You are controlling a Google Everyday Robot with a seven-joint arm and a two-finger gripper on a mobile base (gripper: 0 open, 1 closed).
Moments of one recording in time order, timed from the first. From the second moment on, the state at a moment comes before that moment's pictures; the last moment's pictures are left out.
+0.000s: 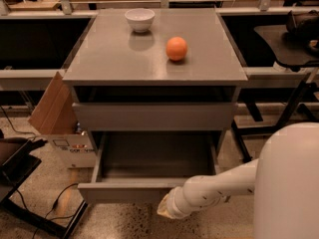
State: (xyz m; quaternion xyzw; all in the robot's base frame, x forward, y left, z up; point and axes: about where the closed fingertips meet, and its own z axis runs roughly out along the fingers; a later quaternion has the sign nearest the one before) arm 0.455 -0.018 0.395 -0.61 0.75 0.15 0.22
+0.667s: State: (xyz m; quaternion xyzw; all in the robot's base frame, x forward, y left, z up) arm 0.522 -0.004 0.407 -0.59 0.75 0.15 0.26
